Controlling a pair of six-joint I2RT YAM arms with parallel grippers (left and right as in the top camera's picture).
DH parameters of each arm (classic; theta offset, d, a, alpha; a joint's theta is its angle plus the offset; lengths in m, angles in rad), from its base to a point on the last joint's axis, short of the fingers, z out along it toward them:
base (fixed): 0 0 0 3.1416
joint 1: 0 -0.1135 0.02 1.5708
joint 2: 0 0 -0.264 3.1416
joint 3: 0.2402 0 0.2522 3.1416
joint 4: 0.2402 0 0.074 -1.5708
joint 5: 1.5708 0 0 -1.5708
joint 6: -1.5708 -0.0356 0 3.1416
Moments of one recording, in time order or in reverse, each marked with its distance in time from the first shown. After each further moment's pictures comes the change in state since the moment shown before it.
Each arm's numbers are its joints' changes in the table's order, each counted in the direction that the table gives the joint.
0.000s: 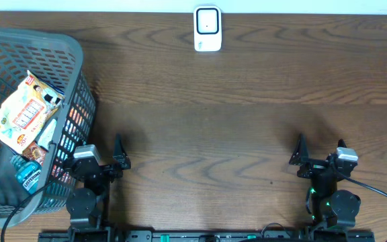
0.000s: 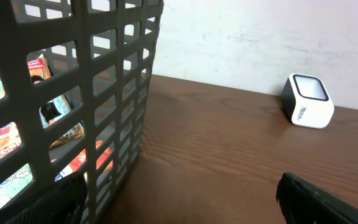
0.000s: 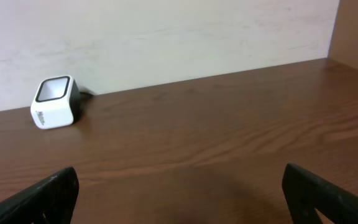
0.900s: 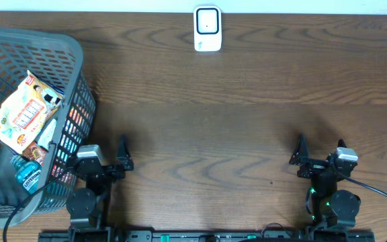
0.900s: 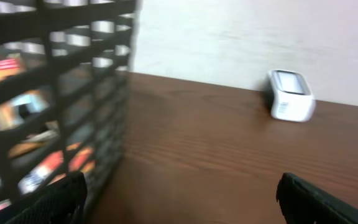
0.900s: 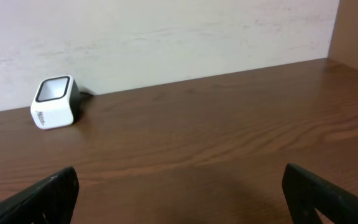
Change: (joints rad) left arm 0.000 0.000 0.000 -0.004 0.084 -0.003; right arm 0.000 0.000 0.000 0.000 0.000 0.000
